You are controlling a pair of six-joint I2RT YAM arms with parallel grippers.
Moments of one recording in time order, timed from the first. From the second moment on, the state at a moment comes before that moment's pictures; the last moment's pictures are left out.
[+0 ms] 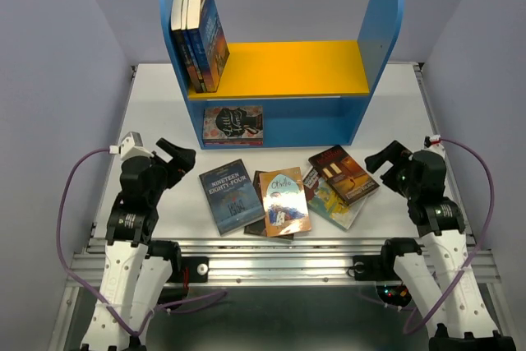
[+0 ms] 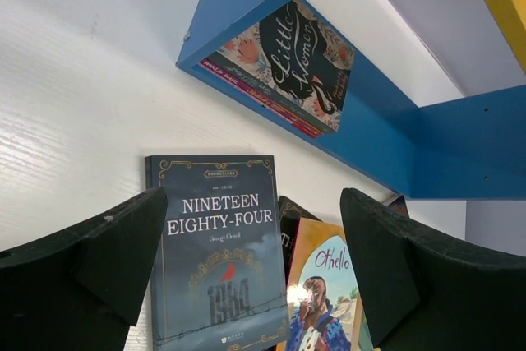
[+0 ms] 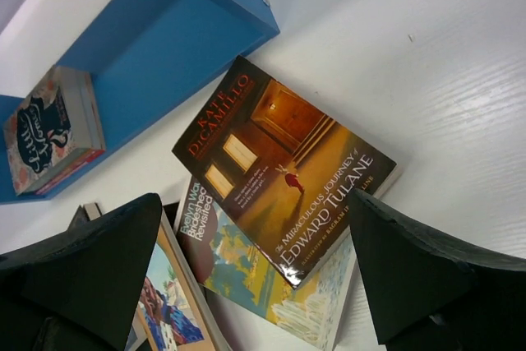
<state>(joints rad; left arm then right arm) -0.08 0.52 0.63 -0.53 -0.01 -0.78 0.05 0.56 0.64 -0.60 0.05 0.69</state>
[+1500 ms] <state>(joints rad) -0.38 0.71 0.36 -0.17 0.10 -0.91 0.68 1.14 0.32 0.32 -0.35 0.85</state>
